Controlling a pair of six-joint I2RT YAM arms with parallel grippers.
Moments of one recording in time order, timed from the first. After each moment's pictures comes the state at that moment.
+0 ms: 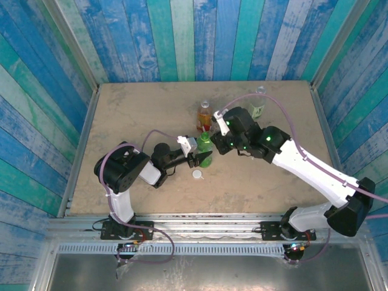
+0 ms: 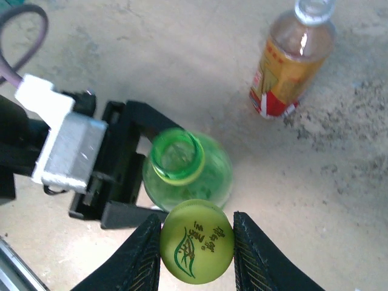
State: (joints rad) left arm -0.58 1.85 0.45 1.43 0.56 0.02; right arm 0.83 1.35 1.32 -0.73 0.07 0.20
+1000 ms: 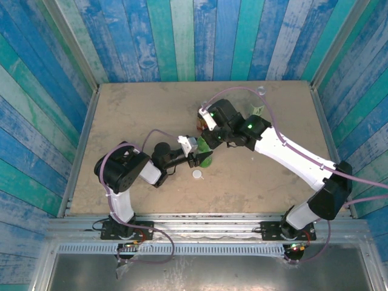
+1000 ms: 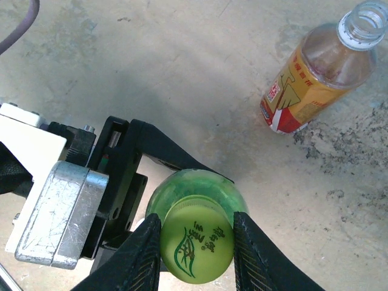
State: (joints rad) left arm -0.58 1.85 0.46 1.42 0.58 0.03; right arm 0.83 1.54 1.47 -0.78 0.06 0.11
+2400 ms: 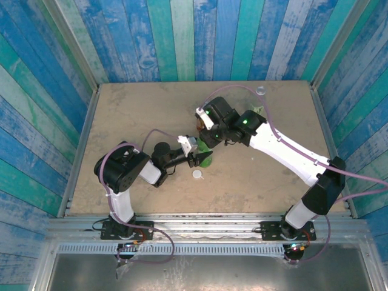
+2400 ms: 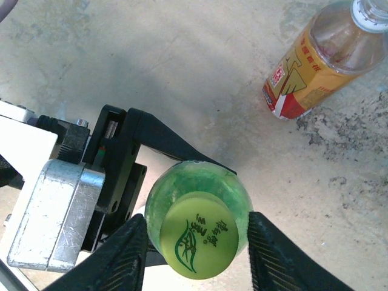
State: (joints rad) left arm -0.58 1.85 0.46 1.42 0.59 0.03; right arm 0.83 1.61 1.56 -0.88 0.06 0.12
